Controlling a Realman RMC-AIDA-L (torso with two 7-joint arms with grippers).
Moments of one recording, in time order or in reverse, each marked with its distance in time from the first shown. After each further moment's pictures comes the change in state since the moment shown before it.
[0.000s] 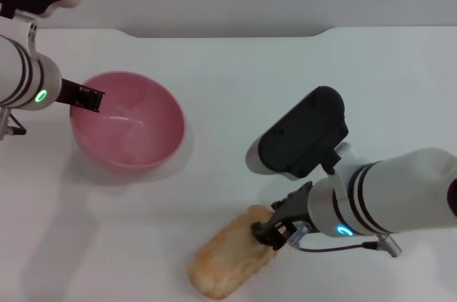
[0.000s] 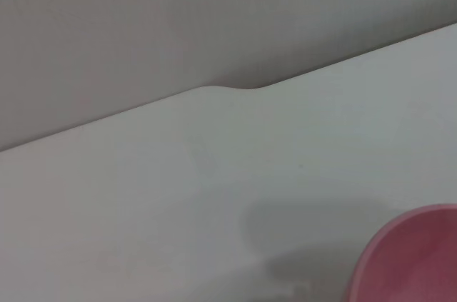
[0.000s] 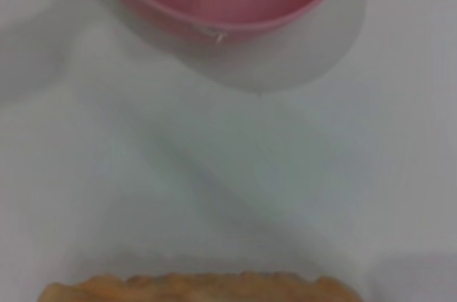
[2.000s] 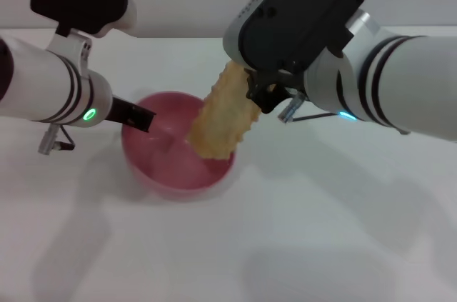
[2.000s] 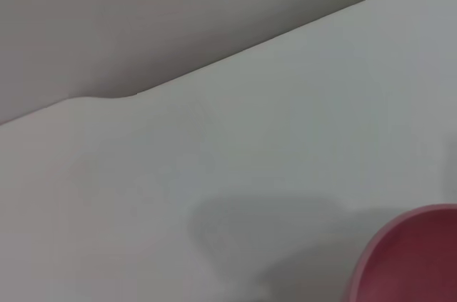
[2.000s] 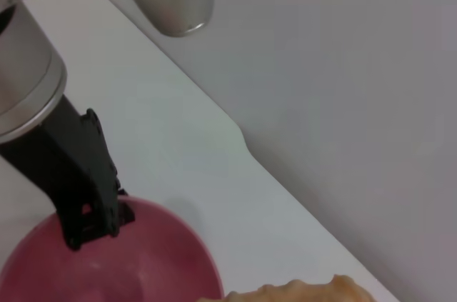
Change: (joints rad) left arm -0.015 -0.005 0.106 -0.017 -0.115 0.034 0.027; right arm 0.077 0.000 0.048 -0.367 -0.362 0.086 0.002
